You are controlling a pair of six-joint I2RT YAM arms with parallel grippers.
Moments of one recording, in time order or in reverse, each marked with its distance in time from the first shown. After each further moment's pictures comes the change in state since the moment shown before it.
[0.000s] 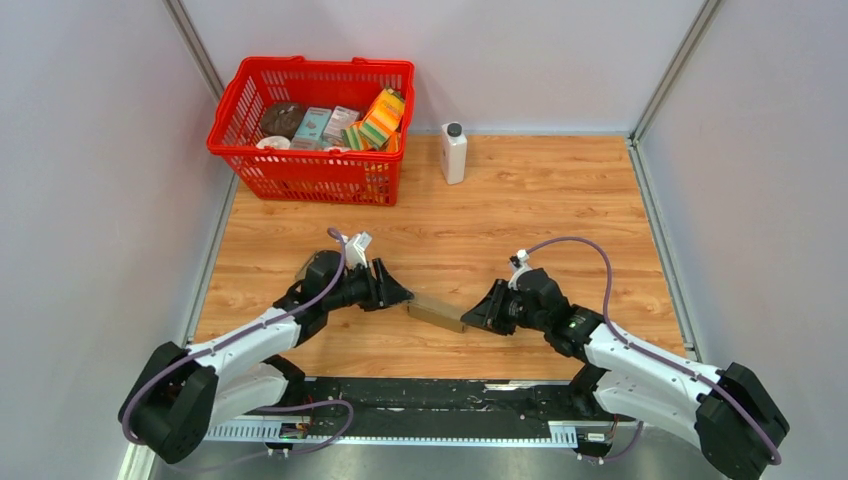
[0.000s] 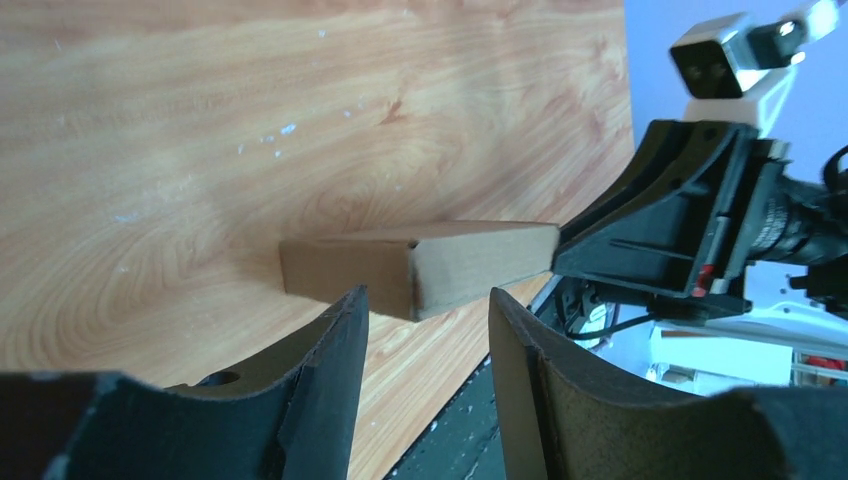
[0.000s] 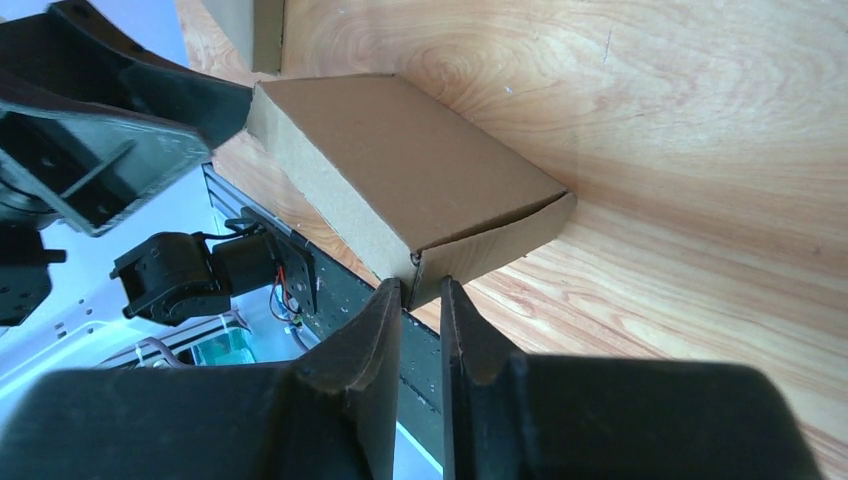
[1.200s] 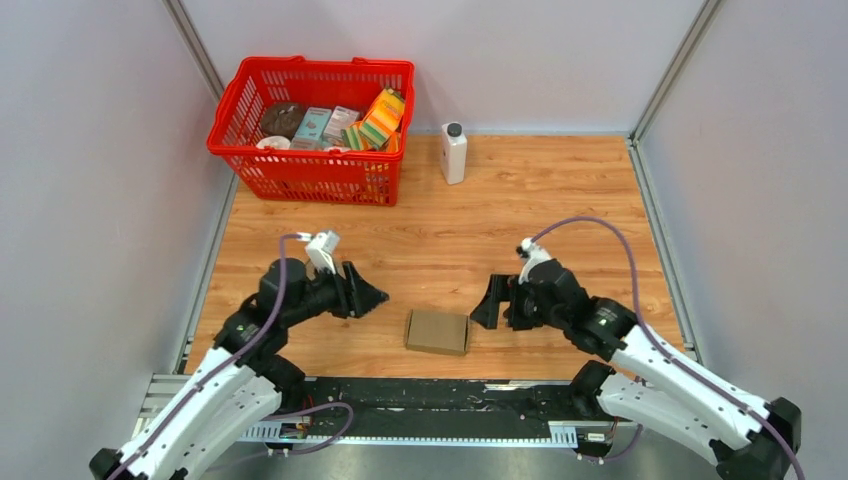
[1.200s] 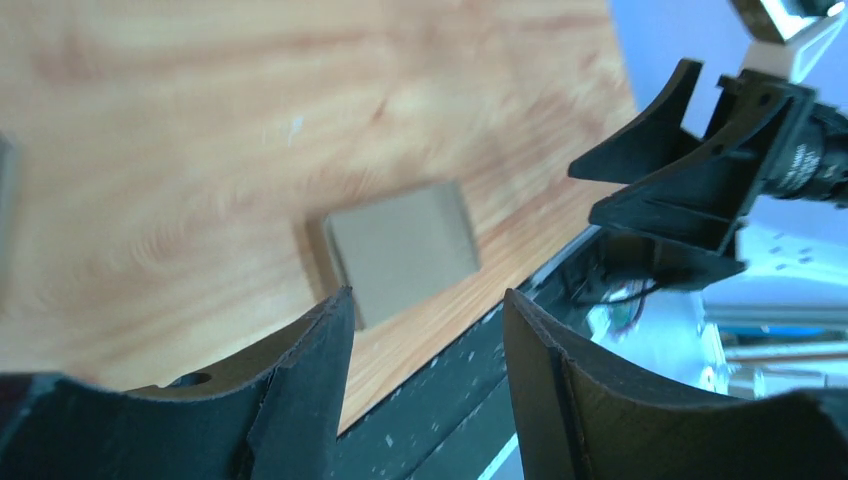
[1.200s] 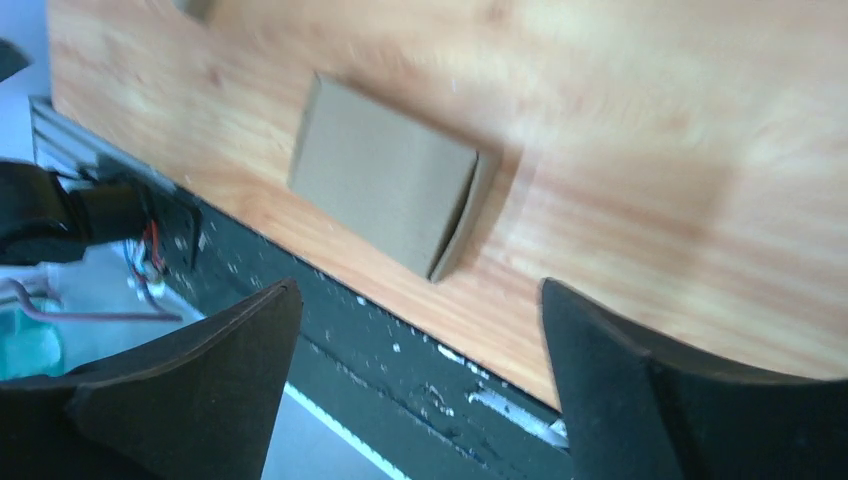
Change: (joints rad) left arm -0.004 -0.515 0.113 -0.614 -0.091 0.125; right arm 0.043 -0.143 0.180 -0.466 0.089 -0.334
